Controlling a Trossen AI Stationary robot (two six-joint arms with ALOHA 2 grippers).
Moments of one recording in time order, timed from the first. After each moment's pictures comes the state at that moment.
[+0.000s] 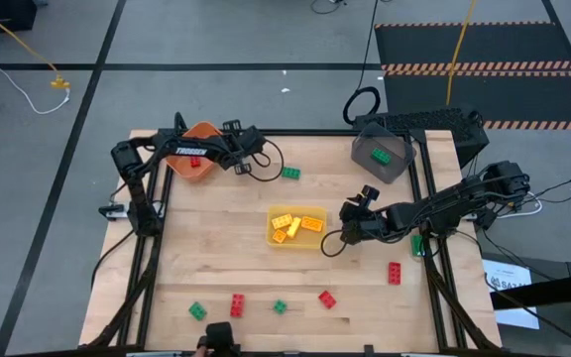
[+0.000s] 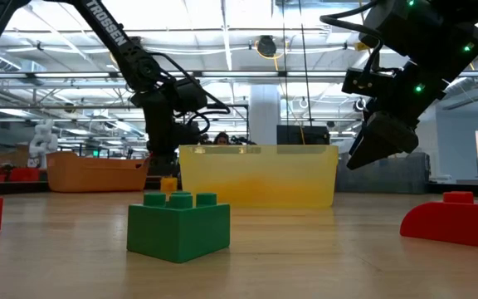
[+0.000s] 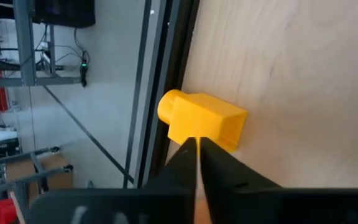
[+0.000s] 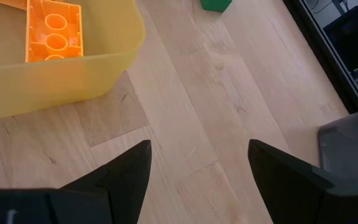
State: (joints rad) left arm 0.58 1.84 1.04 -0.28 -0.61 0.53; right arm 0.22 1.38 0.59 -0.34 0.71 0.38
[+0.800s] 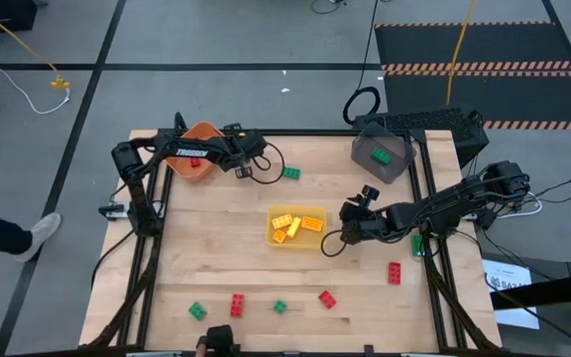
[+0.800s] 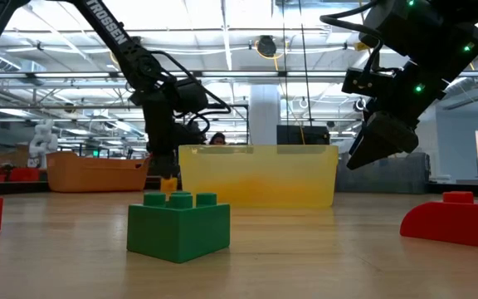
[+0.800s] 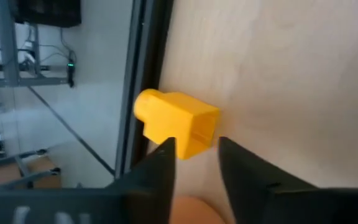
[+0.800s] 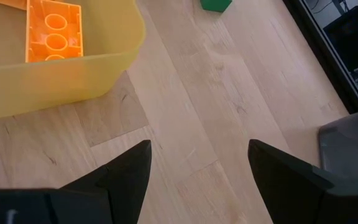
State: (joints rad) left arm 0.55 1.84 1.04 -0.32 -0.57 0.48; right arm 0.22 1.38 0.59 -0.34 0.71 0.38
